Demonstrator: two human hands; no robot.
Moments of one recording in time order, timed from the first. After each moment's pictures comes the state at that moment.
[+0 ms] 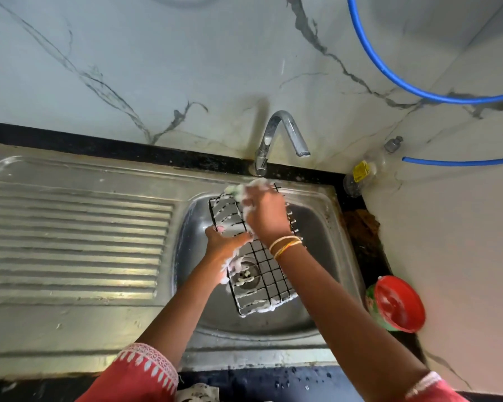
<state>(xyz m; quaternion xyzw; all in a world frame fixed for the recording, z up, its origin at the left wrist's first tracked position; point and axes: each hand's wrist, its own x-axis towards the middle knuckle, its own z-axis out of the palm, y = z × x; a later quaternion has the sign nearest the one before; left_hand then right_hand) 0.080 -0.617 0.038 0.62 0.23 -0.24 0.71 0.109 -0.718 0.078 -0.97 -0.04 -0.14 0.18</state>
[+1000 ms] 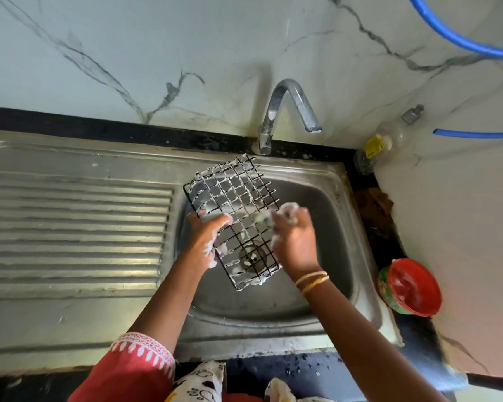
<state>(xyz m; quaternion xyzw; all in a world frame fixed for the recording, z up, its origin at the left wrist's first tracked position) 0.101 -0.587 0.001 0.63 0.29 -0.19 0.70 0.044 -0.755 0.021 -0.97 -0.01 -0.20 0.14</state>
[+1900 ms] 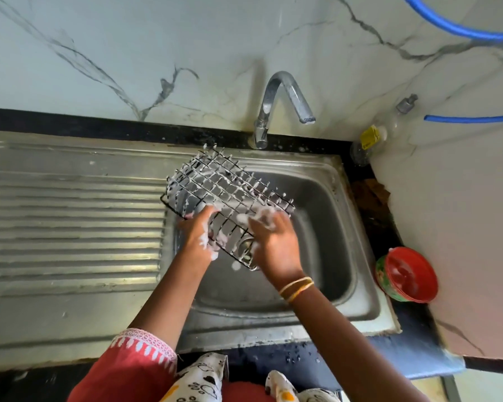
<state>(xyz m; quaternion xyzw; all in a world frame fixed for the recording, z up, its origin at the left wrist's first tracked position) 0.096 -0.585 -0.009 0.53 0.37 -0.18 0.74 0.023 -0.722 0.018 -0.97 -0.03 -0.19 0.13</state>
